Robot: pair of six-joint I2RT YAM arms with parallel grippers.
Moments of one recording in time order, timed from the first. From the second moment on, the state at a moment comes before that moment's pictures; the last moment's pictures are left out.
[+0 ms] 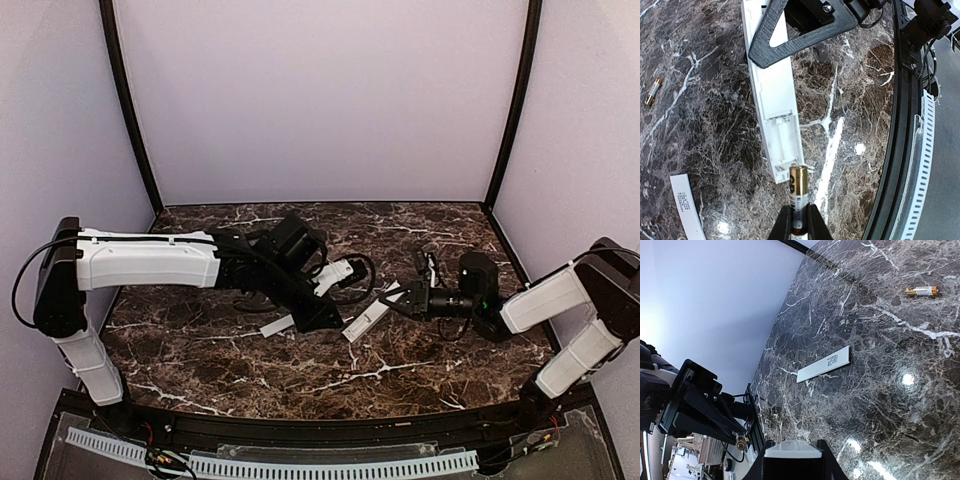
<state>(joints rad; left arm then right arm) -1.03 1.74 1.34 -0.51 0.28 0.04 0.57 1.49 0.38 0.81 -0.68 0.87</state>
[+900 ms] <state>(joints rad) -1.03 1.89 1.33 -0.57 0.29 -0.12 0.69 1.80 0.38 1.10 -0.59 1.05</state>
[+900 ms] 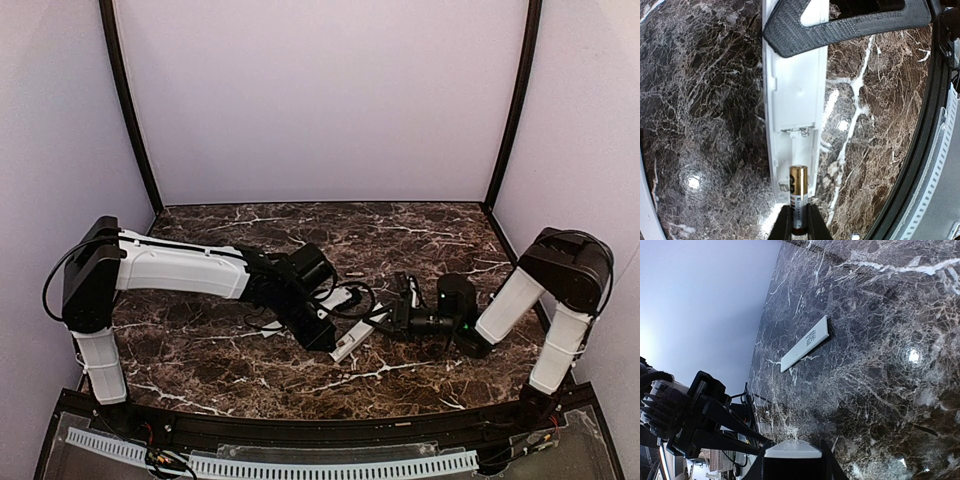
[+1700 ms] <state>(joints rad) -1.00 1.86 1.31 -0.57 0.28 -0.10 0.64 1.32 0.34 0.33 -0.49 0.81</state>
